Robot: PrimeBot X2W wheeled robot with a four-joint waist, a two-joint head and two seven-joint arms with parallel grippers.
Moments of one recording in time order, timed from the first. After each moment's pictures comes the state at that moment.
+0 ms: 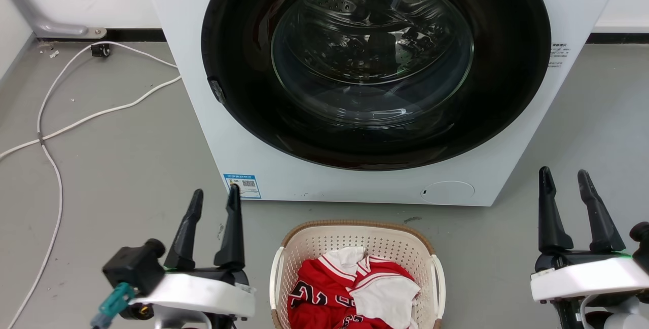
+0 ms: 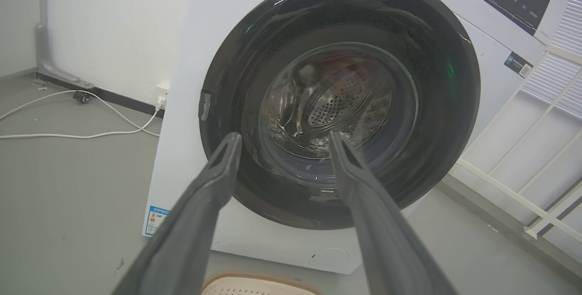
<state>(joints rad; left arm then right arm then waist) 0.01 0.05 -0.12 -0.08 -0.48 -0.05 -0.15 -0.01 -0.05 -0.07 -0.05 0.33 0.13 -0.15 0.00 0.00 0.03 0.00</state>
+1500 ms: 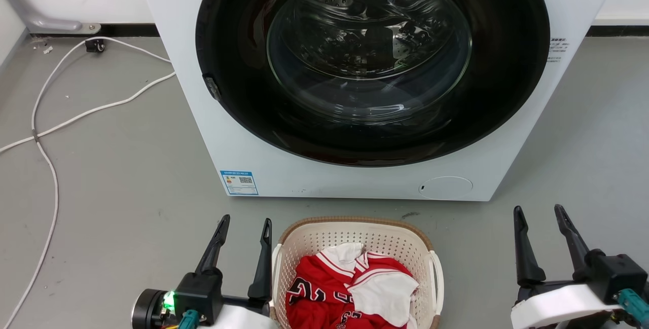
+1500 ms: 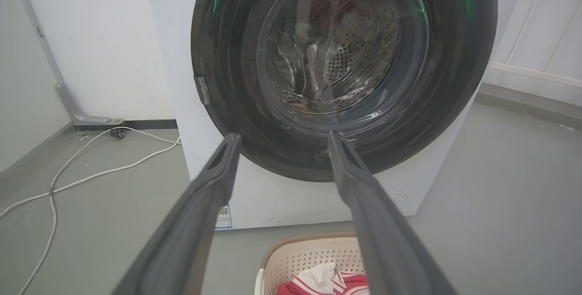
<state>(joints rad) 0.04 0.07 -0.23 0.03 -0.13 0.04 -0.25 0.03 -0.05 -0.05 0.11 0.11 0.13 -0.25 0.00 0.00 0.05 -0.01</state>
